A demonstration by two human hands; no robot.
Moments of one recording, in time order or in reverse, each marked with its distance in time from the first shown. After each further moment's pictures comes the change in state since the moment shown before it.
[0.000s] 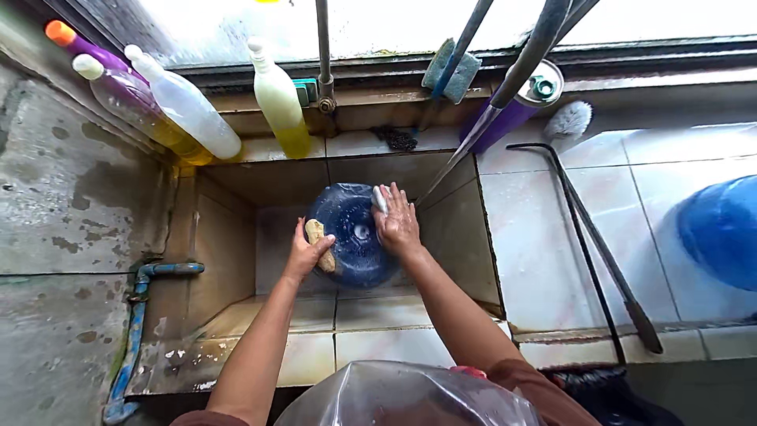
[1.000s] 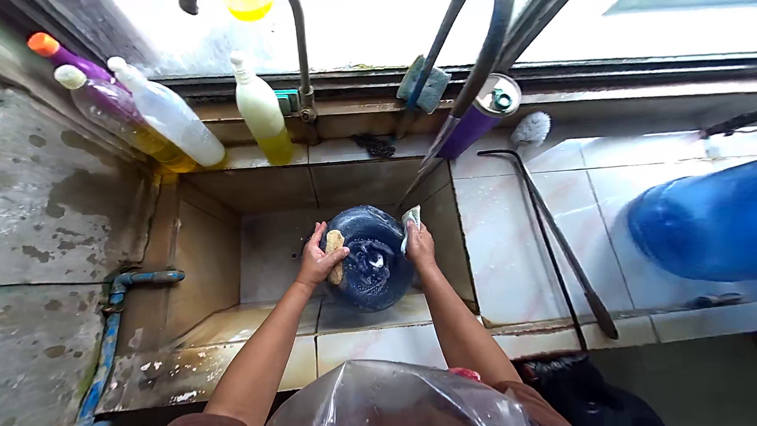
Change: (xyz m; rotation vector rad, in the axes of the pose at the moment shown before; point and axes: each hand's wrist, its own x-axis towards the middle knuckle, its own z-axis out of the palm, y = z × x) left_hand -0.007 -0.005 0.062 0.021 -0.084 0.176; right_hand -0.039 0.067 -0.040 0.433 0.046 0.728
